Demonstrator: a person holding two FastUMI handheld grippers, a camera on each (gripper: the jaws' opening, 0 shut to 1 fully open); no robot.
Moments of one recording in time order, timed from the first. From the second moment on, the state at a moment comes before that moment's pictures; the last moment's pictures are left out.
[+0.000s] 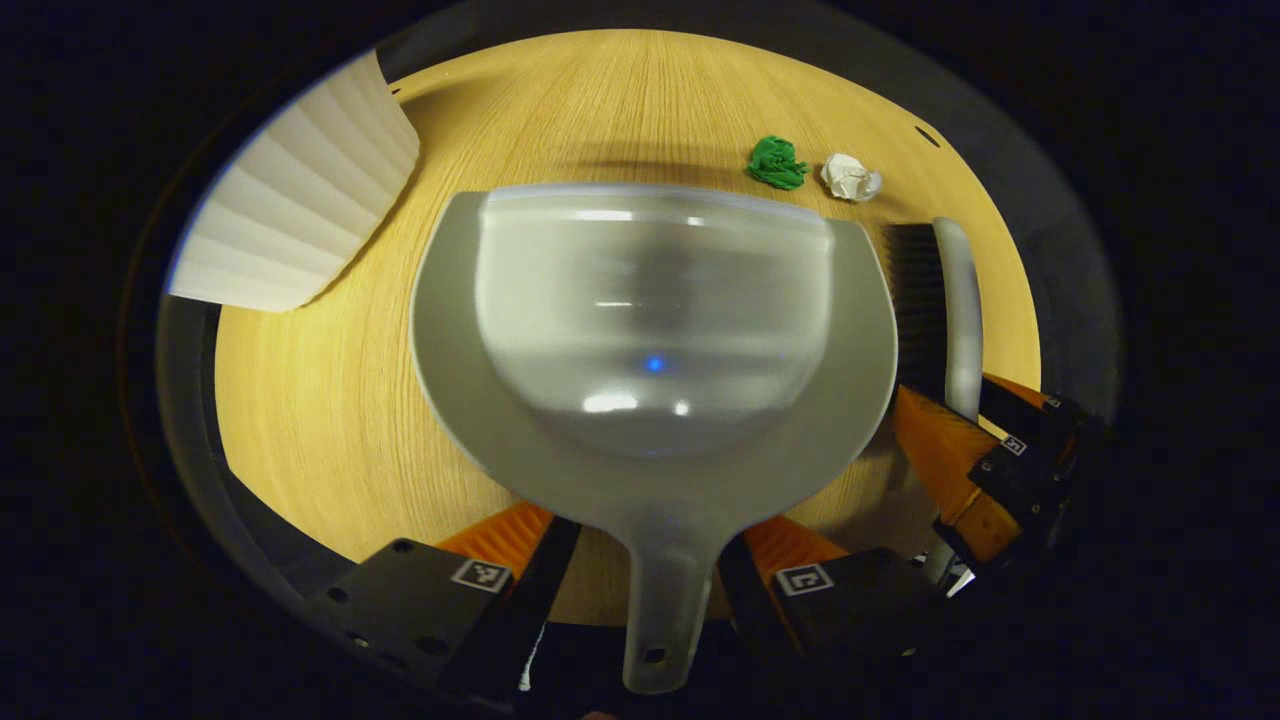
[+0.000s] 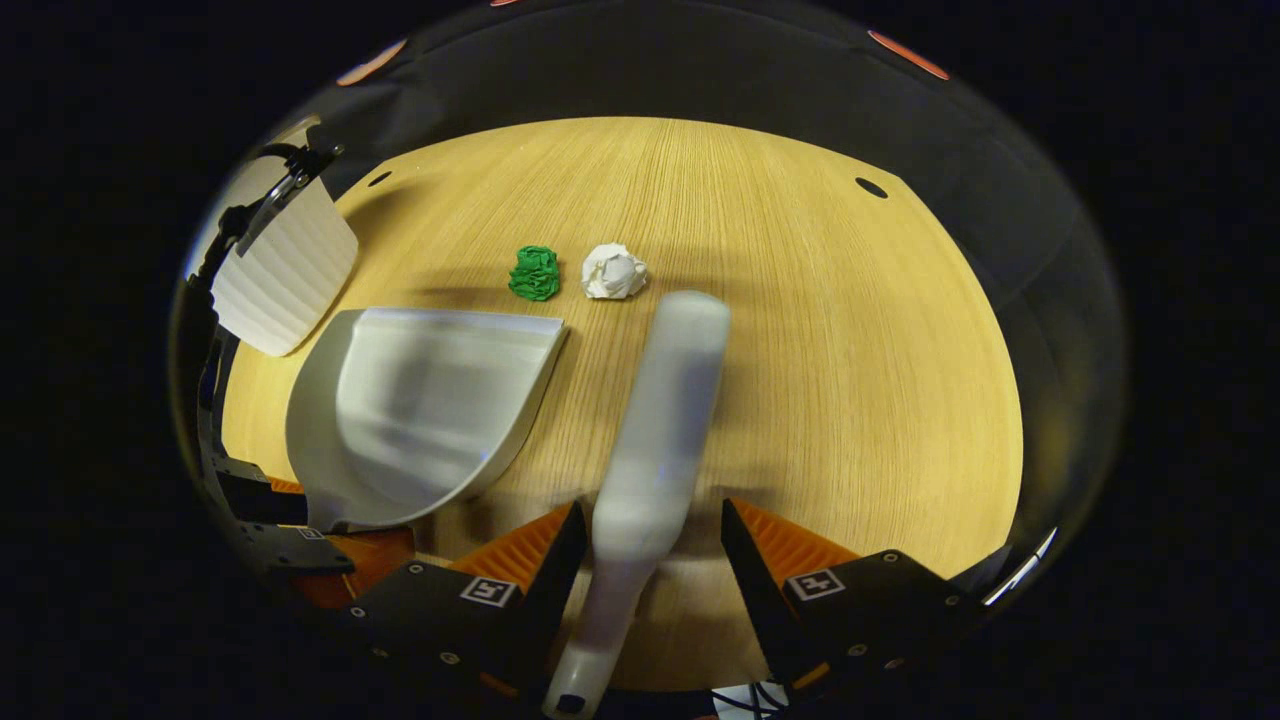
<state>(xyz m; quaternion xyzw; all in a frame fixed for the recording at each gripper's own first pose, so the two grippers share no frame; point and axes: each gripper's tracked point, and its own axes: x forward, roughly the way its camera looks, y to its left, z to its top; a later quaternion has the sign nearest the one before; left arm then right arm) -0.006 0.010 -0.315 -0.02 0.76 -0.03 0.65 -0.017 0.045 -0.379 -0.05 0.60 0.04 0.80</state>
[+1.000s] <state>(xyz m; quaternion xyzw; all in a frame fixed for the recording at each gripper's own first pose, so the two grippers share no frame) 0.036 0.021 -0.308 0.12 0.73 -0.22 0.63 0.055 0.000 -0.378 -0.12 0.61 0.14 0.77</state>
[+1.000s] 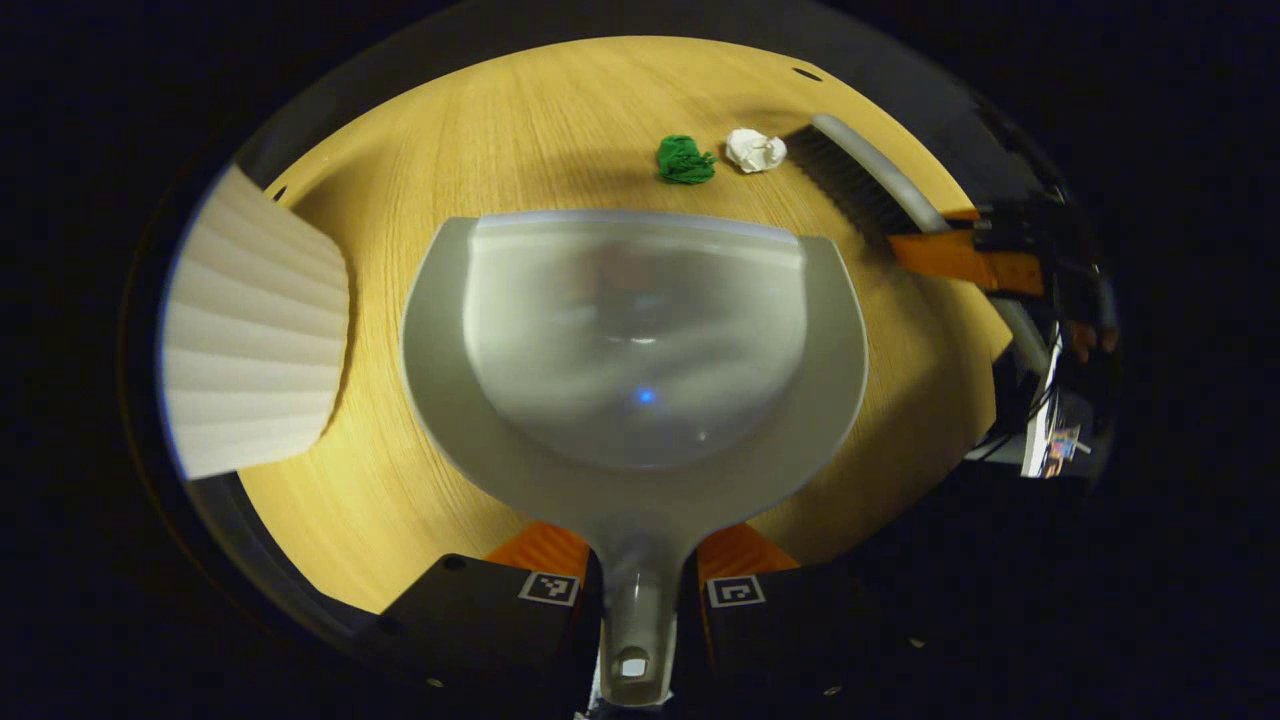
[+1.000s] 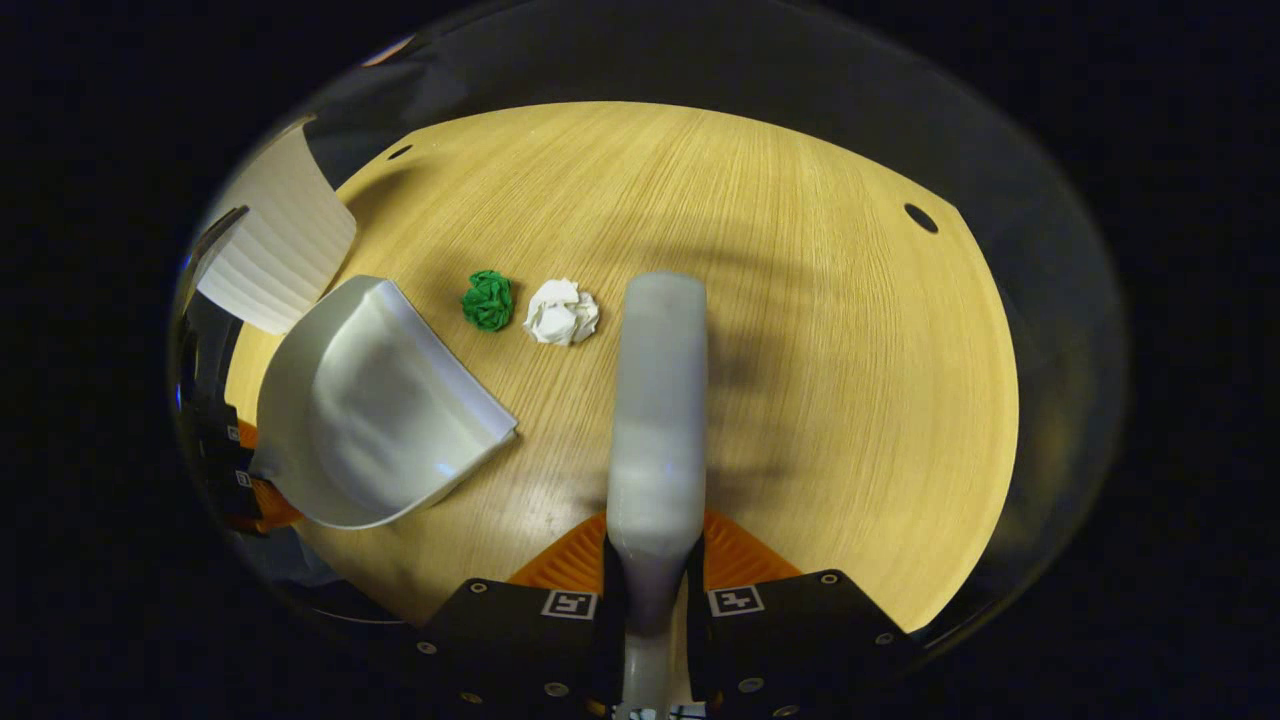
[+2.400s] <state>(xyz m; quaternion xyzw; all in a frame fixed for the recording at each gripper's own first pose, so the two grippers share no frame) 0.058 0.001 -0.333 0.10 0.72 -0.21 0.66 0.076 0.023 -0.366 -0.09 0.62 0.19 0.75</state>
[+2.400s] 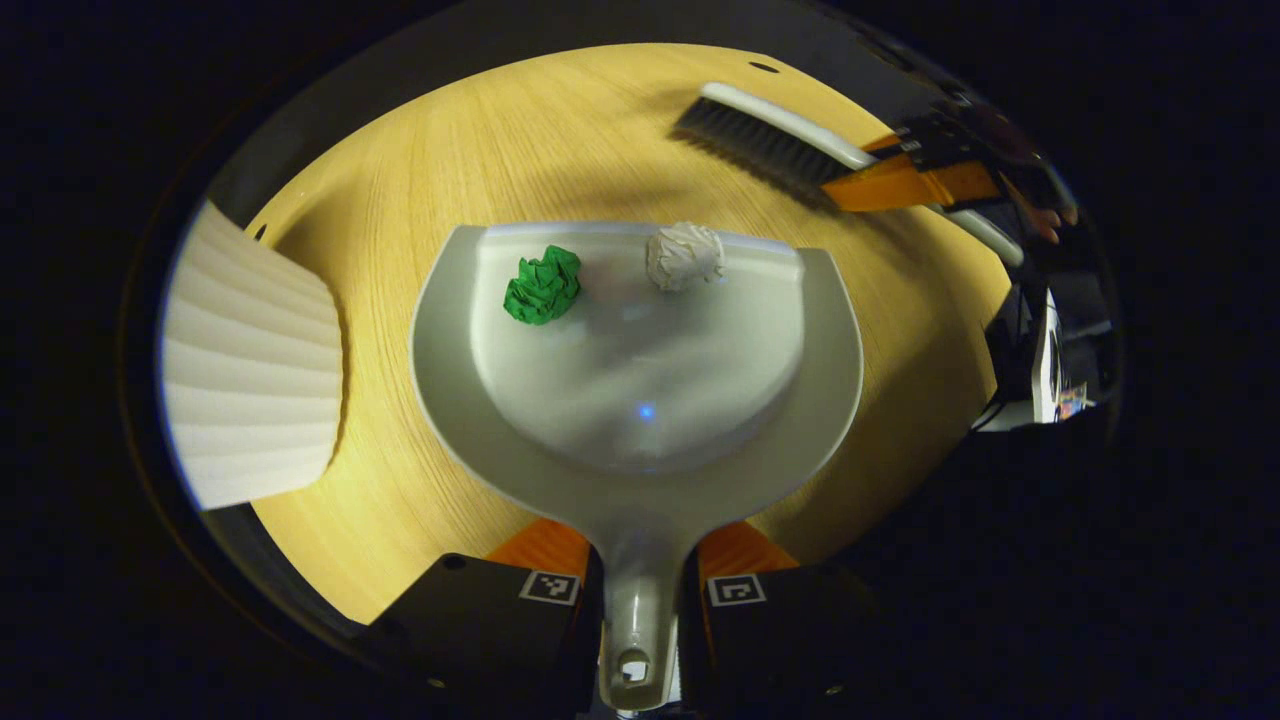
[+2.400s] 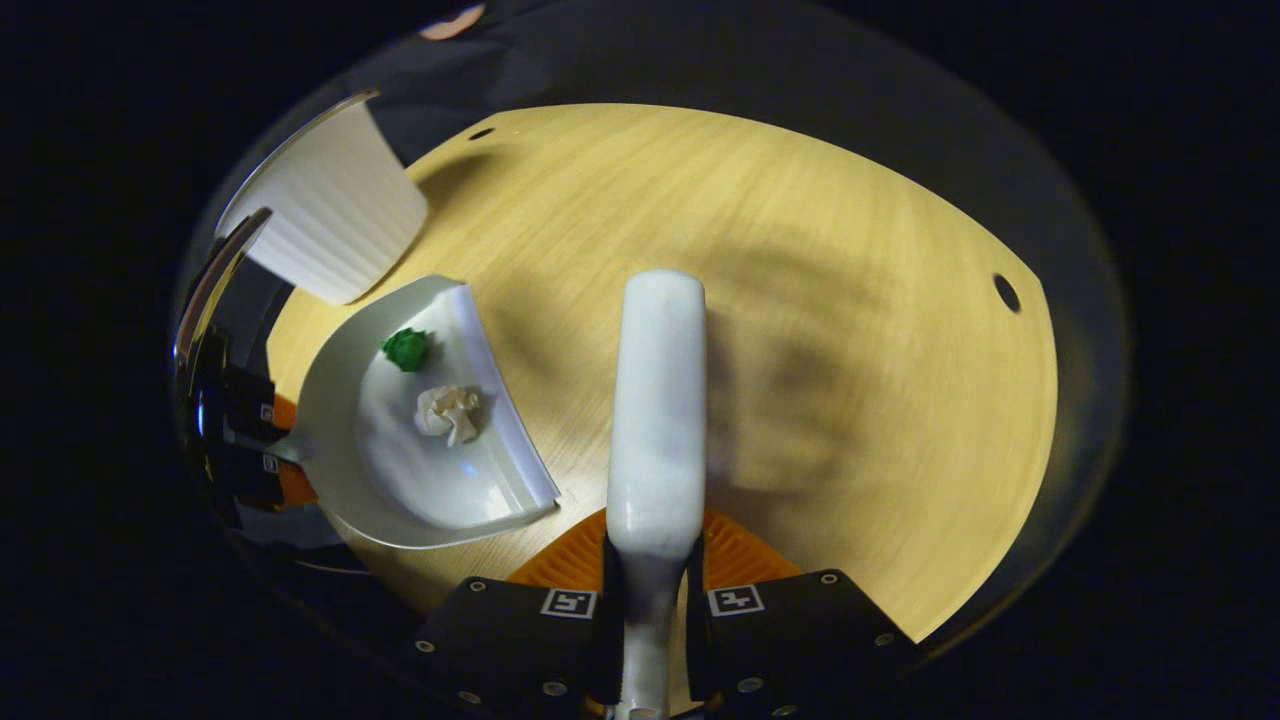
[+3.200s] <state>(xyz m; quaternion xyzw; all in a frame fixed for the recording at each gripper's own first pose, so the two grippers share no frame) 0.070 -0.041 -0.301 -0.01 0.69 -0.10 0.71 -0.031 -0.013 -0.369 -0.01 0.65 0.02 0.76</state>
